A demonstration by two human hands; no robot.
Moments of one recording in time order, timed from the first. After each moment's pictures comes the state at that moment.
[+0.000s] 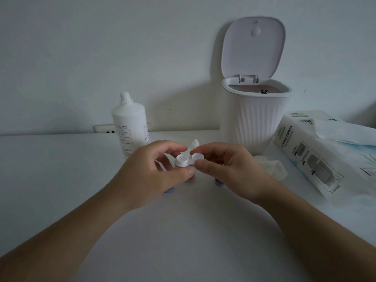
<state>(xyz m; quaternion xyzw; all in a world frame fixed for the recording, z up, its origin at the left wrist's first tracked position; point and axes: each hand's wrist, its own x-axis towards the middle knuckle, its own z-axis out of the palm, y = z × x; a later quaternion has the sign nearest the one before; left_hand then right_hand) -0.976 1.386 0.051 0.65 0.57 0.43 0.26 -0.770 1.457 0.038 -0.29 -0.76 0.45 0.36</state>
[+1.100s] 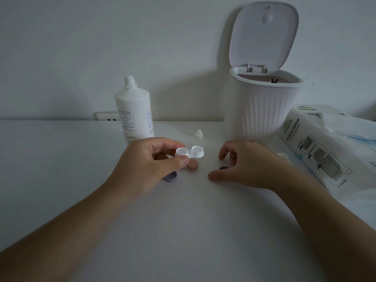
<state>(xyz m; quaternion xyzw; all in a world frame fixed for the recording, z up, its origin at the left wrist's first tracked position) -0.981 1.385 0.034 0.57 0.56 0.50 0.34 -0.751 1.481 0.036 -0.52 -0.84 0.10 0.10</state>
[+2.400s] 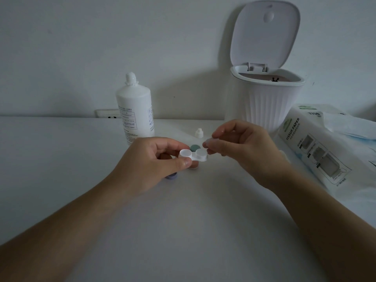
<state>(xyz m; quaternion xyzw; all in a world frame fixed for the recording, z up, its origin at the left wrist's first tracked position) -0.987 1.391 0.027 0.61 0.50 0.48 0.38 -0.764 1.463 0.046 -0.31 -0.69 0.50 0.43</state>
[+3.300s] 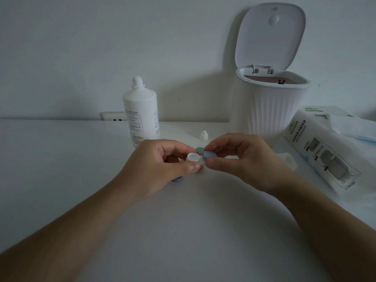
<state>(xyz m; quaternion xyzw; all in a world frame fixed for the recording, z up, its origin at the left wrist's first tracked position) -0.984 1.390 0.032 0.62 0.50 0.48 0.37 -0.769 1.452 0.045 -0.30 -0.79 0.40 0.36</state>
